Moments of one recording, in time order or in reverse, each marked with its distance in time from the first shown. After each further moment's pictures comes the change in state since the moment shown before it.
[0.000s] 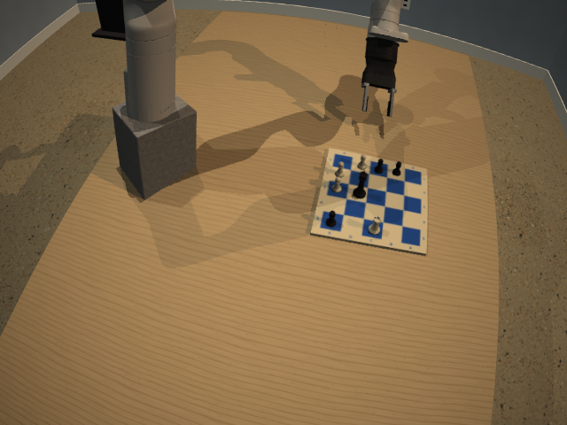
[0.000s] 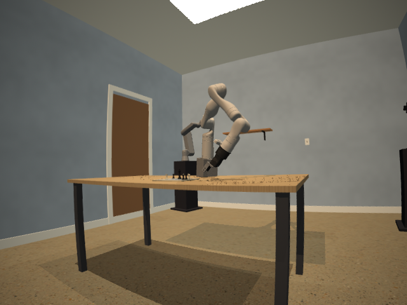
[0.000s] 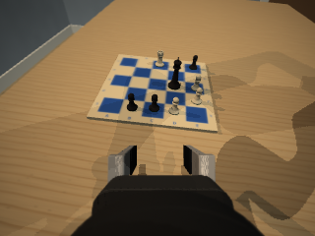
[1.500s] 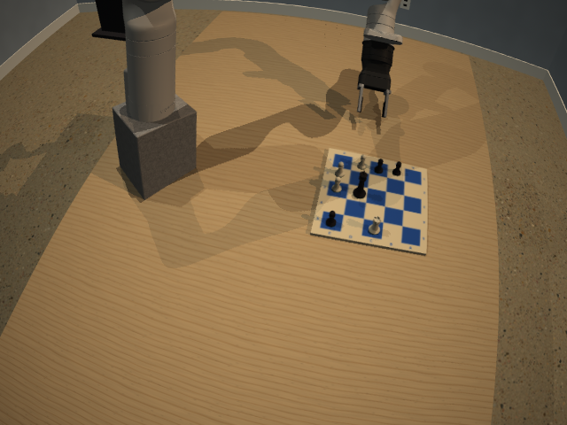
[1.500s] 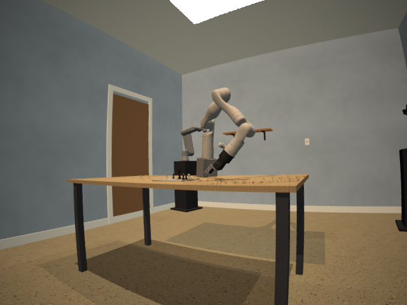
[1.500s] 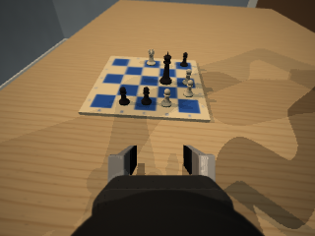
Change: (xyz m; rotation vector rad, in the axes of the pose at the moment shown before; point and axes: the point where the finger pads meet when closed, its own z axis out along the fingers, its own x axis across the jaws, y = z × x) arm 0.008 0.021 0.003 0.060 0.014 0.048
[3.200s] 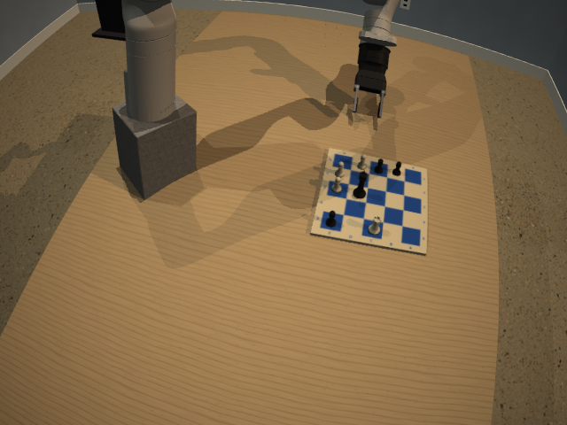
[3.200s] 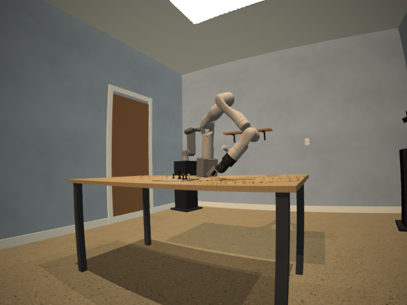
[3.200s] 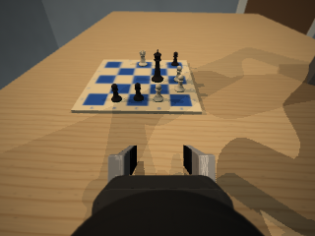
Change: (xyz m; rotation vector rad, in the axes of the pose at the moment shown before) arm 0.009 0.017 0.002 0.058 0.009 0.050
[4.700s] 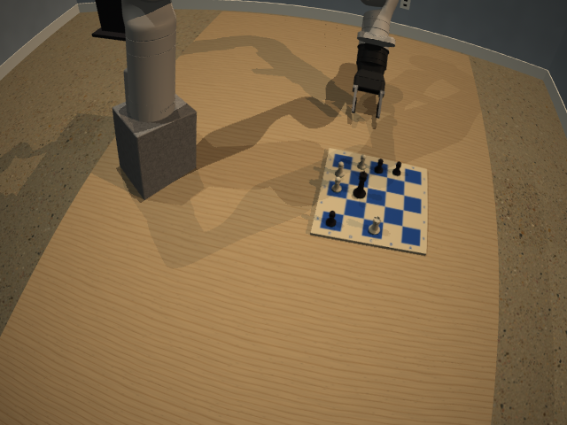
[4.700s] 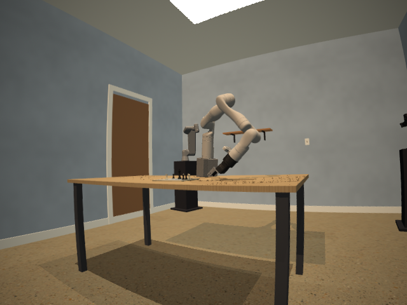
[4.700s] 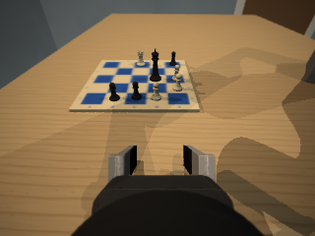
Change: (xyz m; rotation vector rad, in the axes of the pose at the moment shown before) arm 0.003 0.004 0.001 0.013 0.001 0.009
